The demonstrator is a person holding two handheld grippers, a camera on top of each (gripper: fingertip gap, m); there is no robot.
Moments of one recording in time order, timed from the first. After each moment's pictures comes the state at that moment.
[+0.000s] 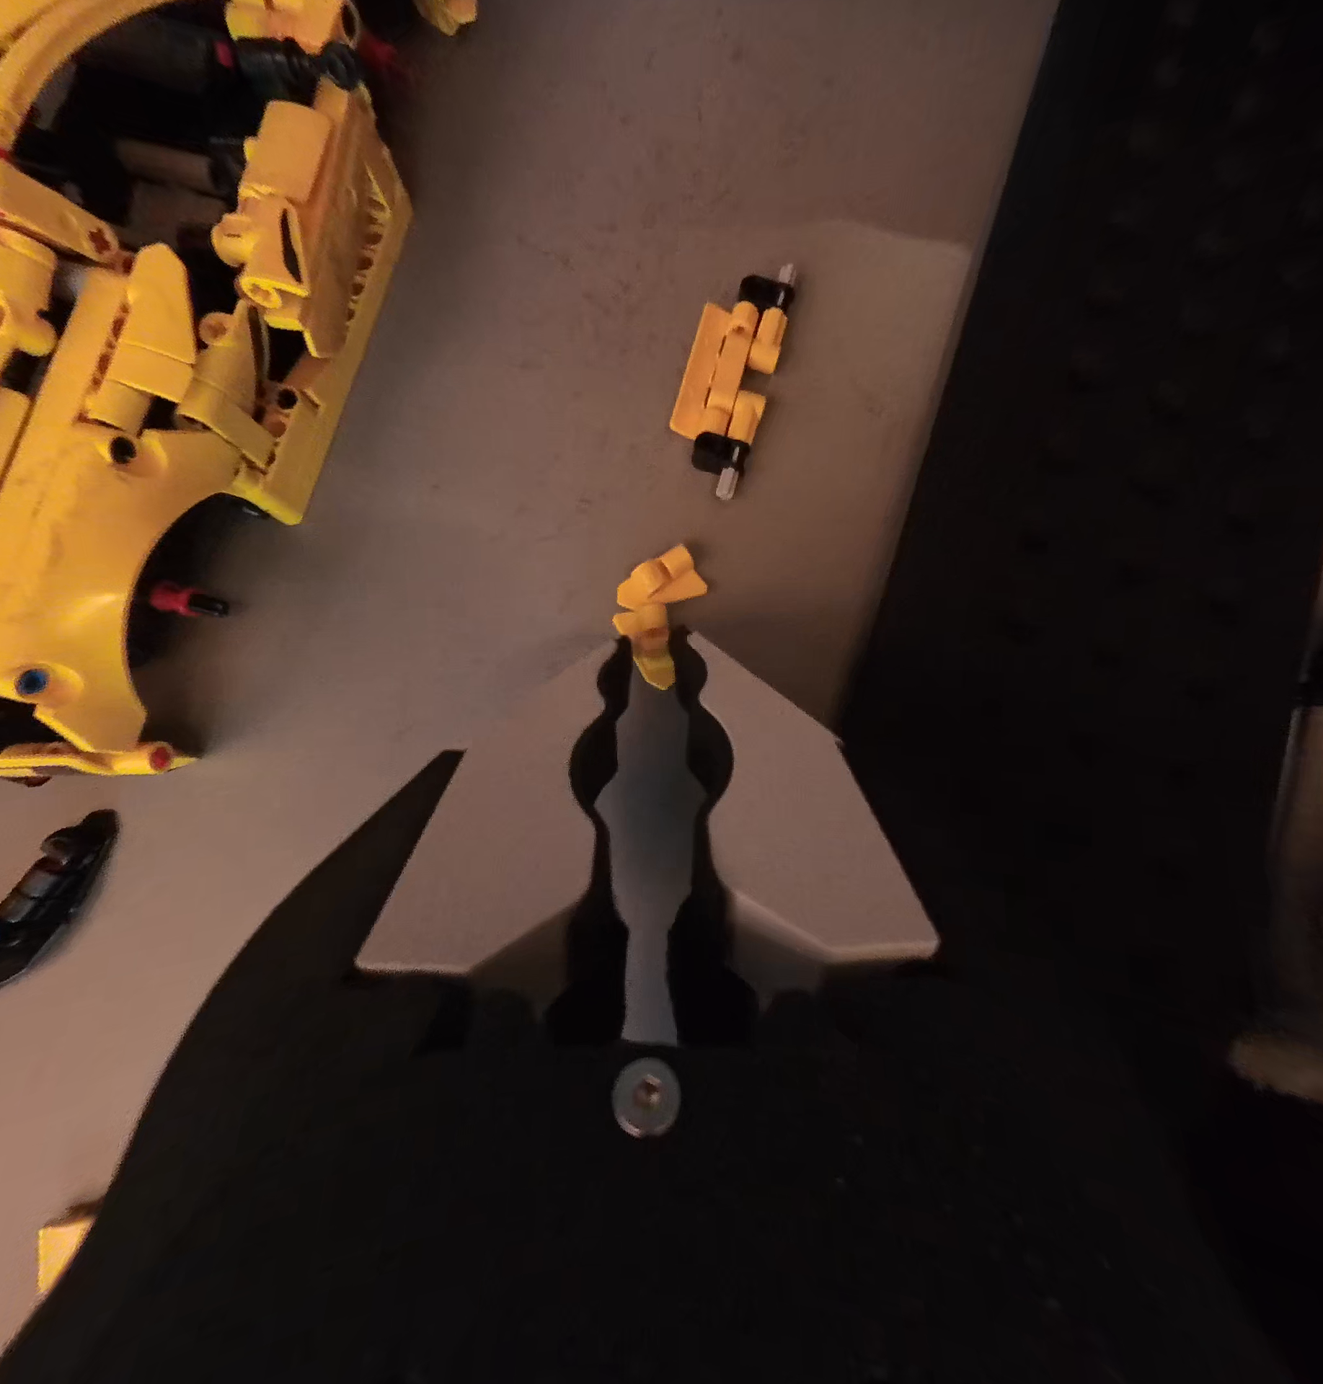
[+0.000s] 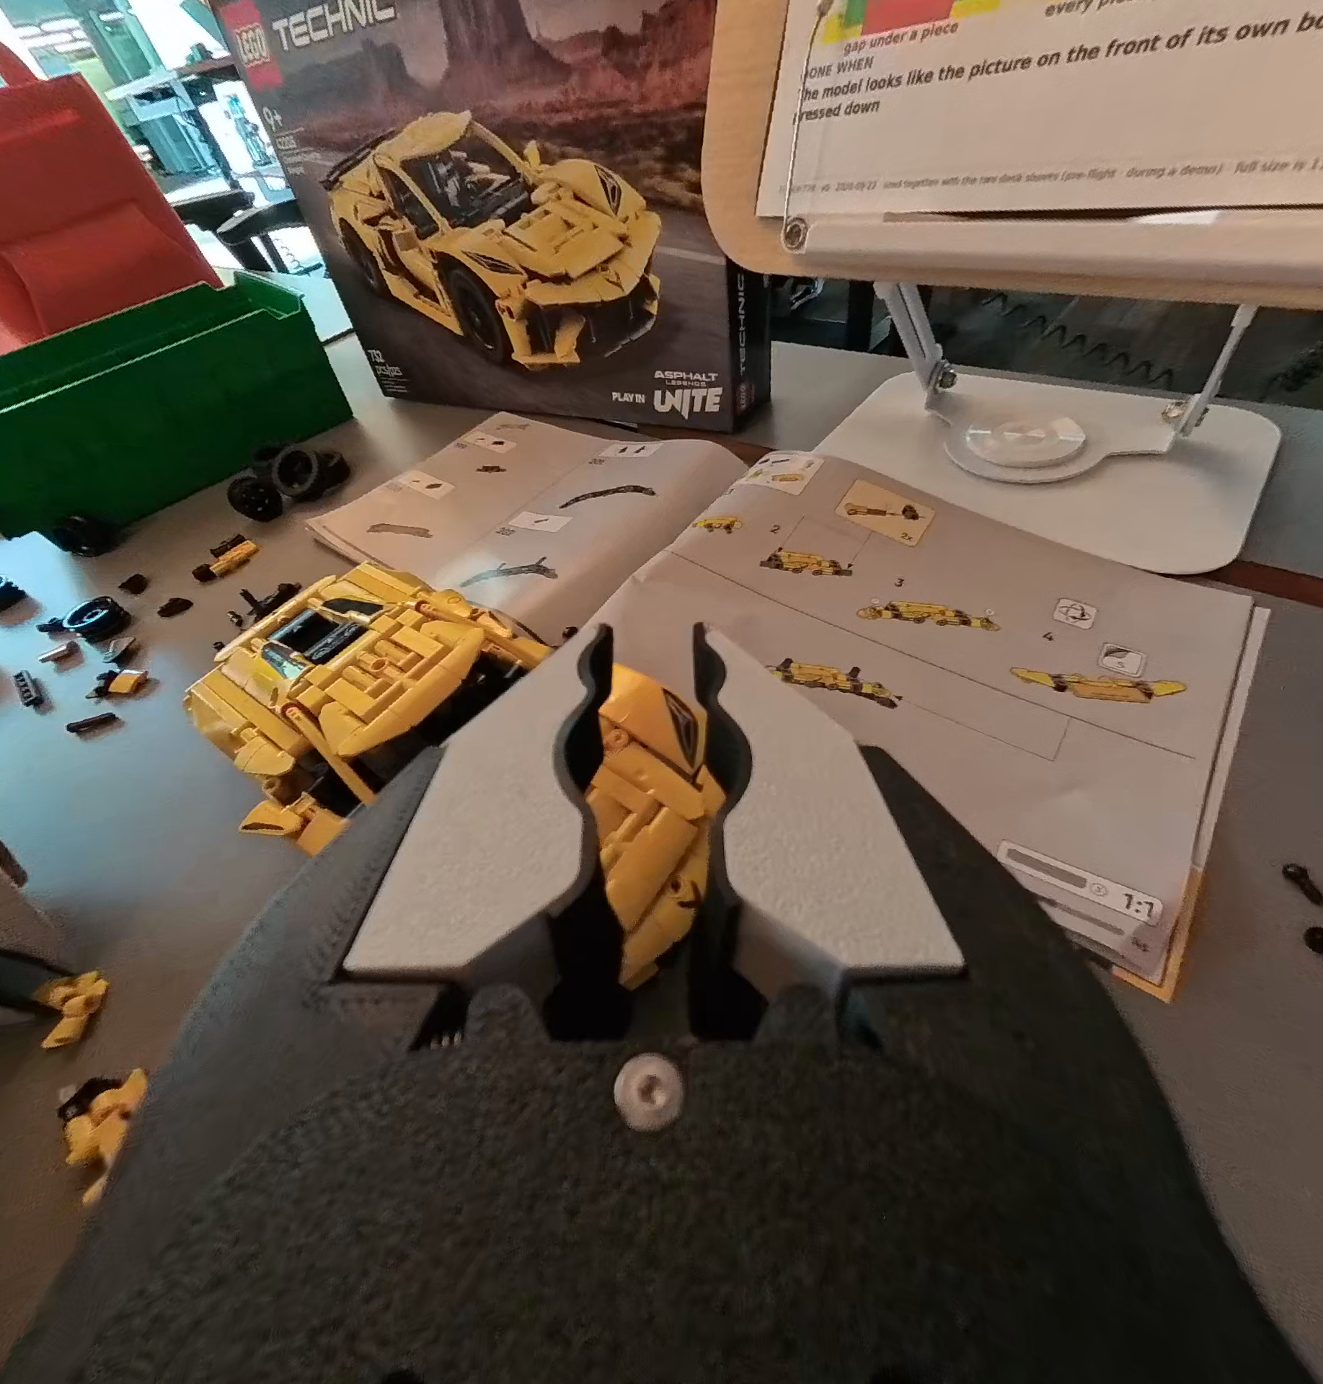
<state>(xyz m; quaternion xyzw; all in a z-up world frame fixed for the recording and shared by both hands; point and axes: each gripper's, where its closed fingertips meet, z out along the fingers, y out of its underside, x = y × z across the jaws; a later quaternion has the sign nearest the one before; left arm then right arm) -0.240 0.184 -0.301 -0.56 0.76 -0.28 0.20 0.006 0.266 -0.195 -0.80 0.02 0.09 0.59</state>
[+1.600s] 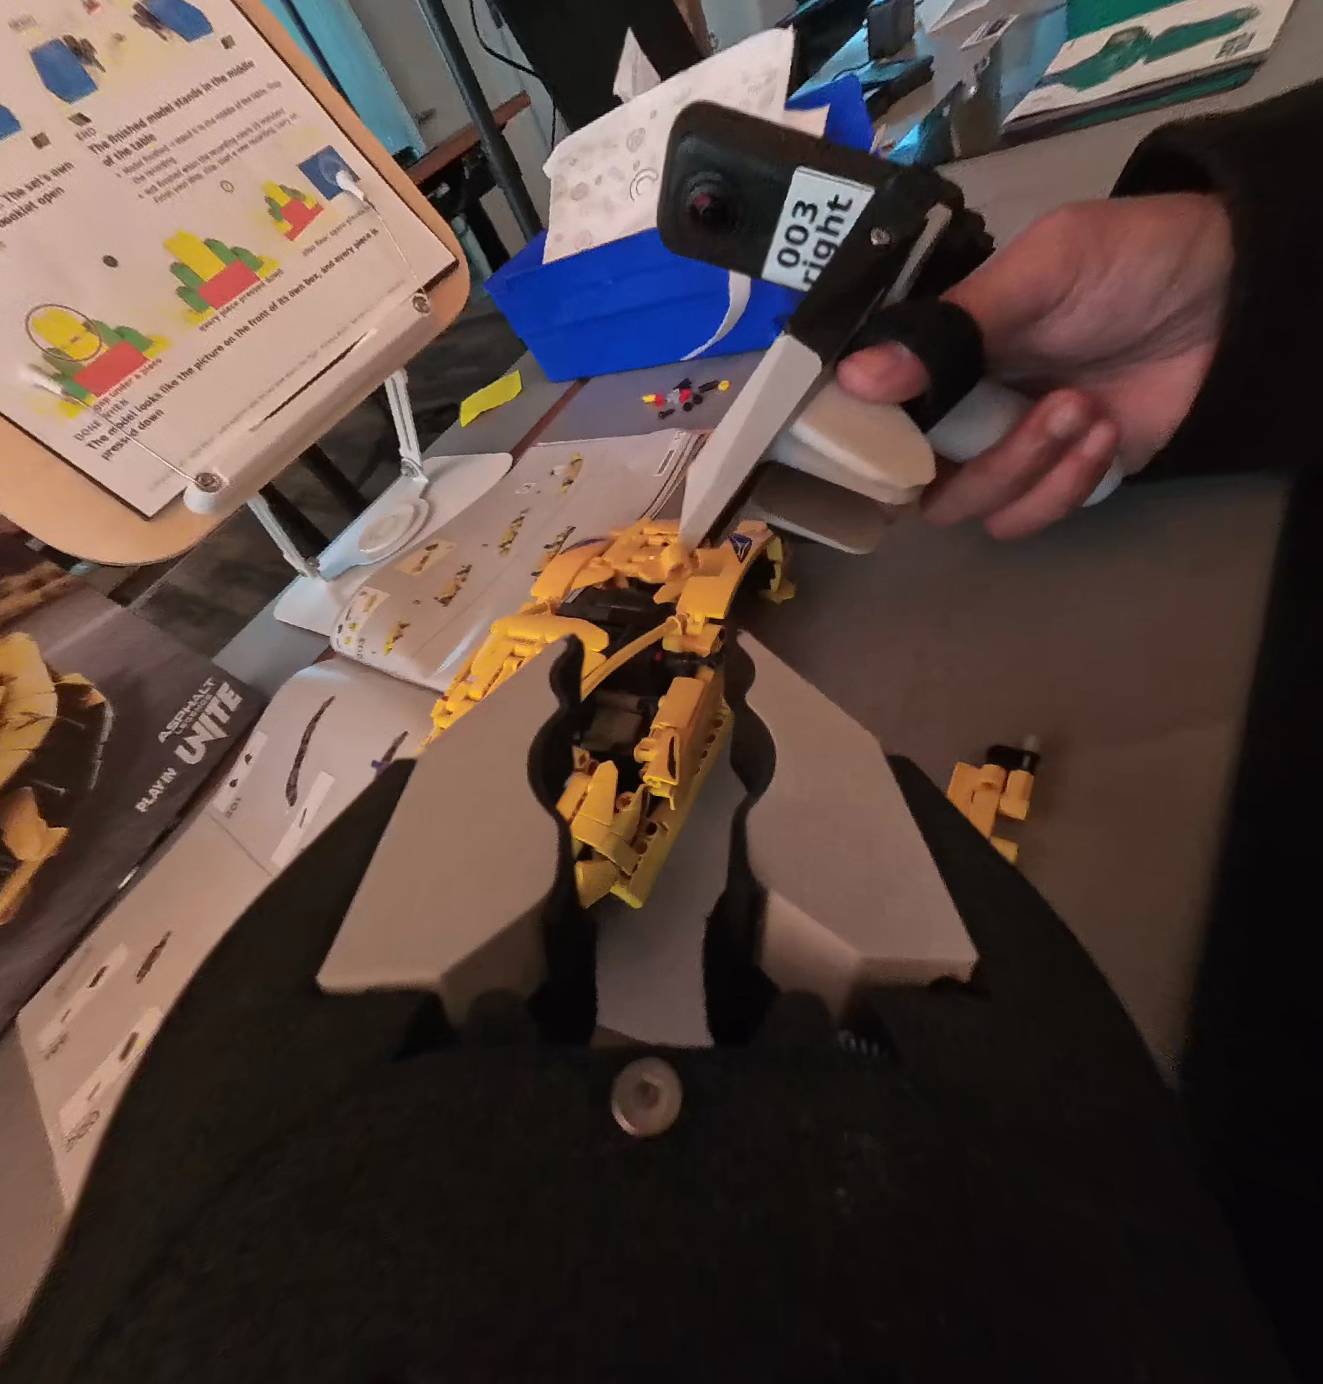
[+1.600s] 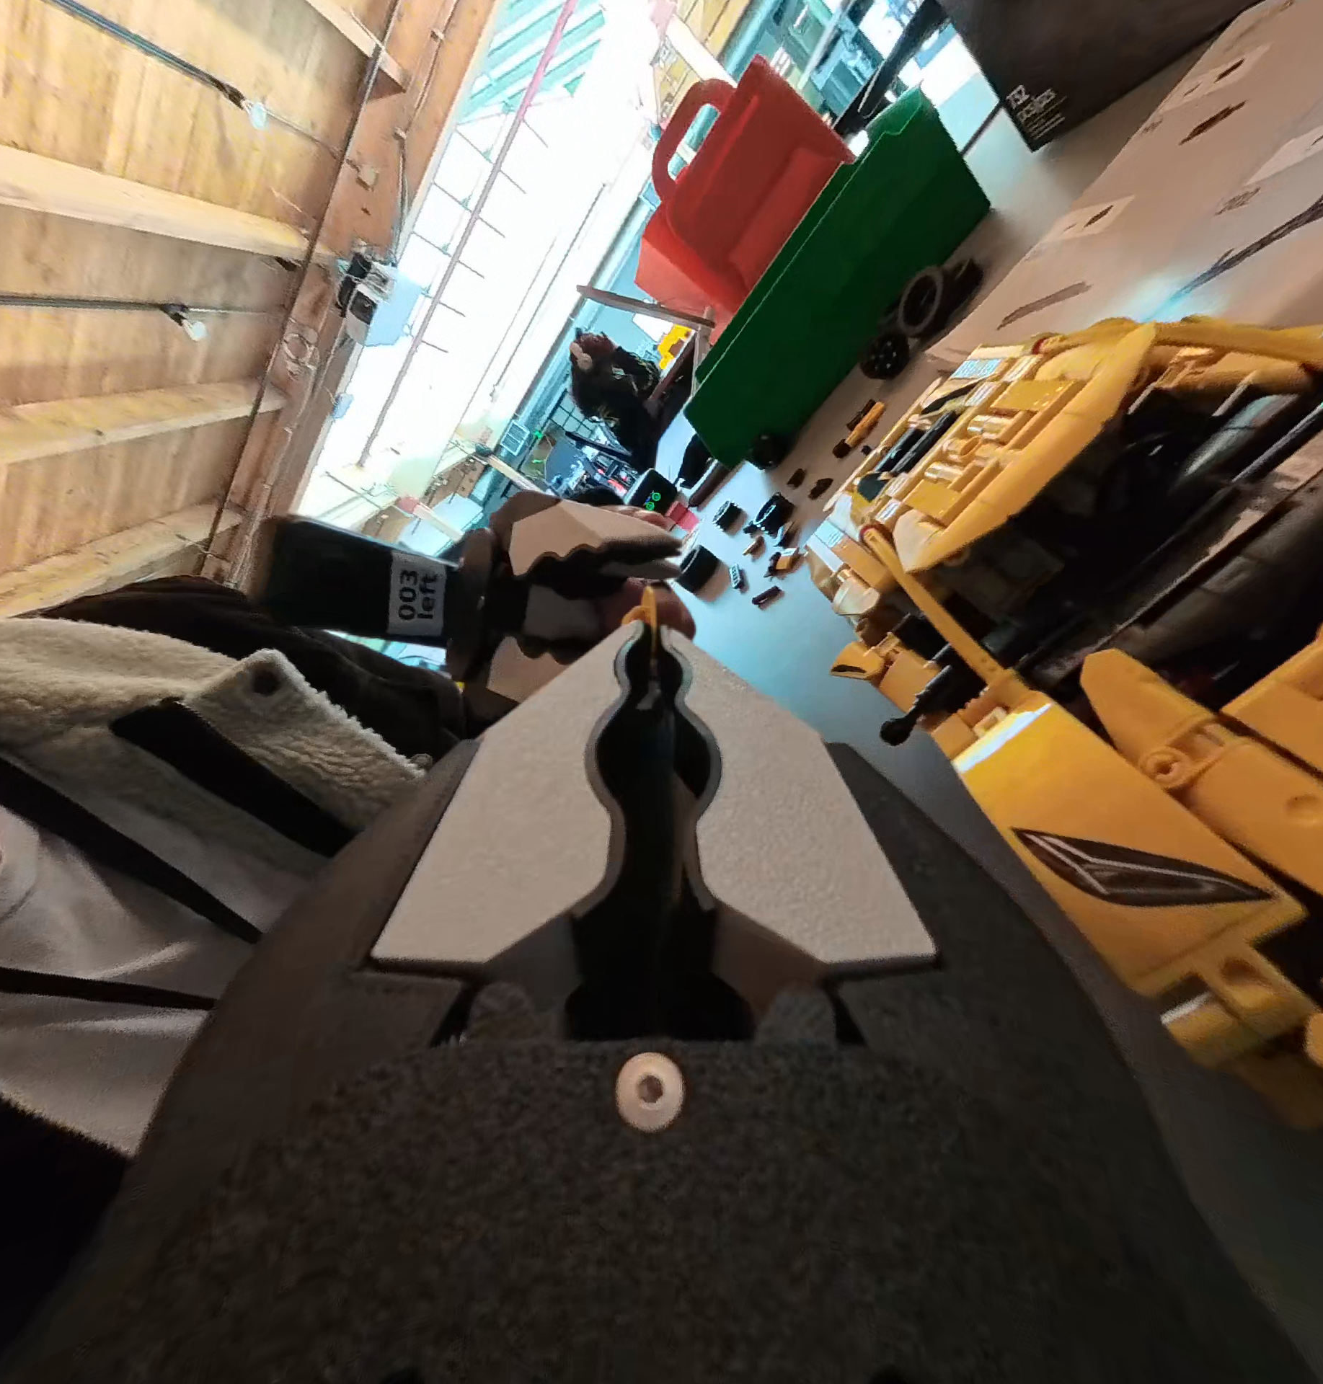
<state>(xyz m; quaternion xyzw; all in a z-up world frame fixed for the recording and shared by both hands) -0.150 0.216 -0.195 -0.46 0.65 -0.31 0.51 -0.138 0.211 -0.192 -0.69 0.00 0.58 0.43</state>
